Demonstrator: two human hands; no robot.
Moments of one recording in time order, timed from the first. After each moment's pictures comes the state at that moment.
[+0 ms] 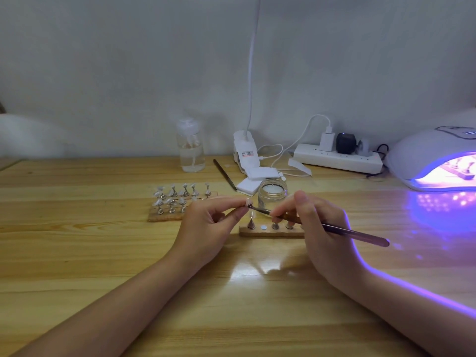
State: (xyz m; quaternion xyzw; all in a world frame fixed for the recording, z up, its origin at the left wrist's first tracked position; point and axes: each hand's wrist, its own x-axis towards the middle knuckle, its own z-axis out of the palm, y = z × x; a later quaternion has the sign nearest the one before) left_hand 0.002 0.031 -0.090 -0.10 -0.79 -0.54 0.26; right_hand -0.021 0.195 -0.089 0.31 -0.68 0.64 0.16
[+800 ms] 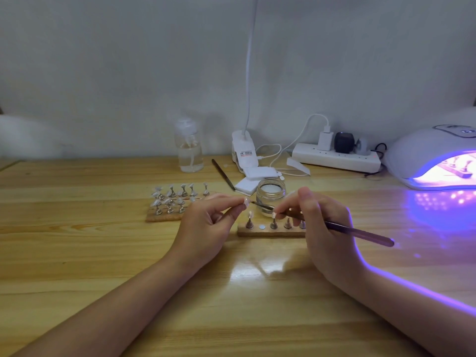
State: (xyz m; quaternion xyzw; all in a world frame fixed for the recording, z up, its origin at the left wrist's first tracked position) left_hand 0.001 0.033 -0.091 -0.12 -0.81 -0.50 0.28; right_hand -0.022 0.197 -0.087 0.30 -0.67 0.65 0.19
